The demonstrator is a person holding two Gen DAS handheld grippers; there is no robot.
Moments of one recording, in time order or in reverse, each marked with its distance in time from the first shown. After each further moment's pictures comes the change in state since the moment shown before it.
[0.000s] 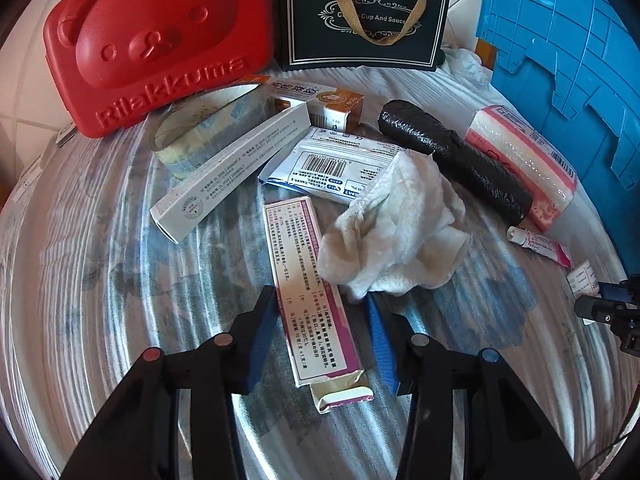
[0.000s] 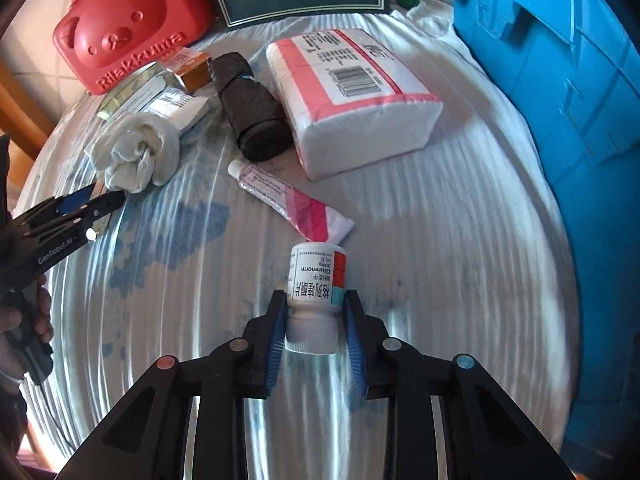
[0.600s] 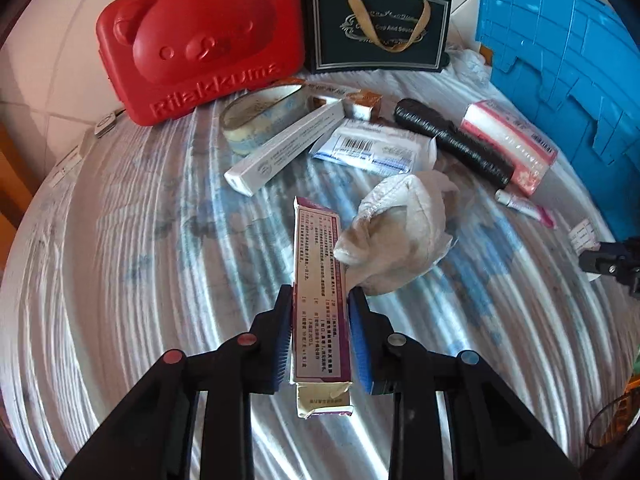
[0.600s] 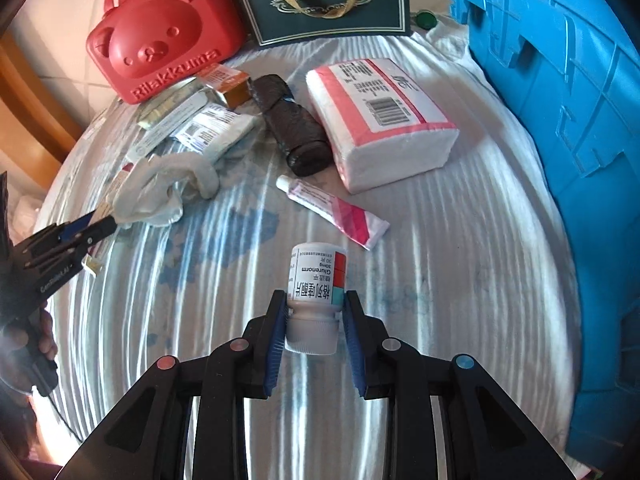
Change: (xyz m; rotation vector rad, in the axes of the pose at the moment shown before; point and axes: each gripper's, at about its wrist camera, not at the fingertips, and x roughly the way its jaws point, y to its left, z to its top) left arm -0.074 0.022 -0.034 0.008 0.021 0.097; right arm -0.030 0.021 -0.008 -0.022 -0.046 0.079
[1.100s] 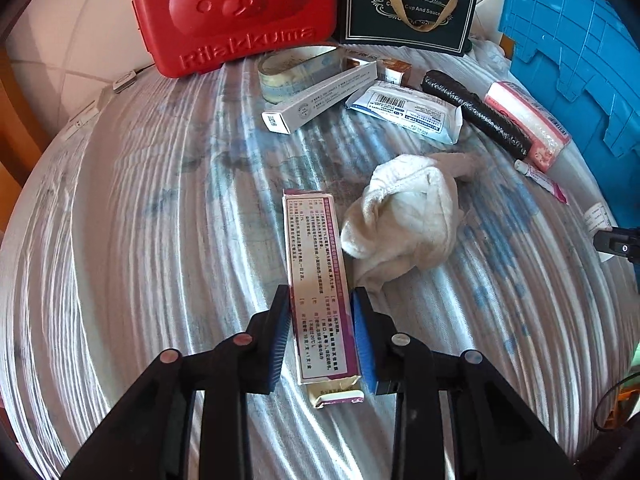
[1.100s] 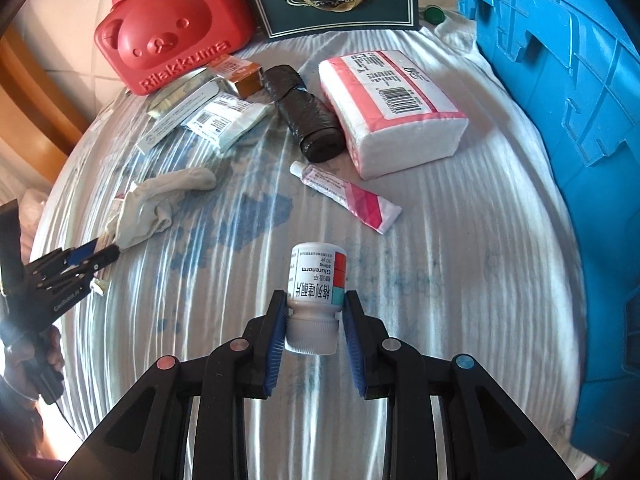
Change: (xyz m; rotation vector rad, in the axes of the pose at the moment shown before) left arm -0.014 0.025 -0.027 -0.077 0.052 -0.036; right arm 0.000 0.004 -0.004 -0.004 0.022 0.020
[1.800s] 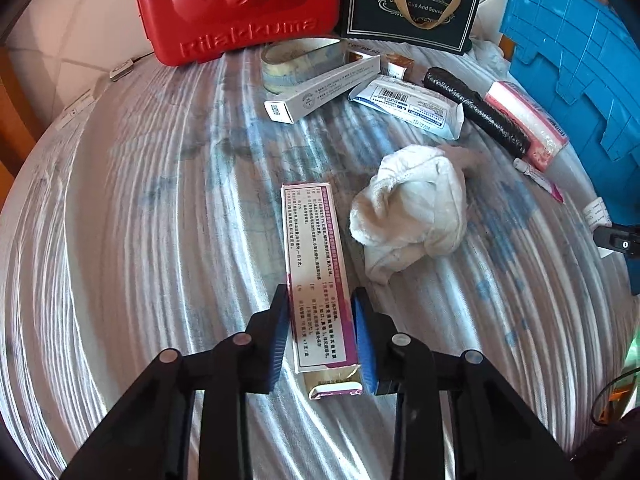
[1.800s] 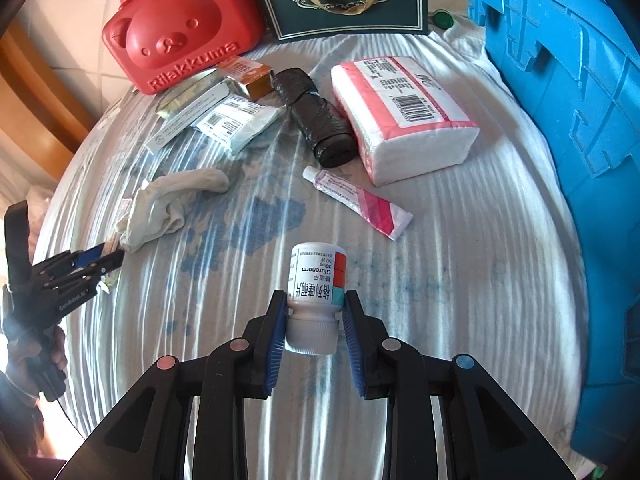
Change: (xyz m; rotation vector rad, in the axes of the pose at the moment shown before) left arm 0.063 0.010 -0.011 -0.020 0.004 -0.052; right arm -0.005 0.006 0.003 -0.017 -0.010 0.016
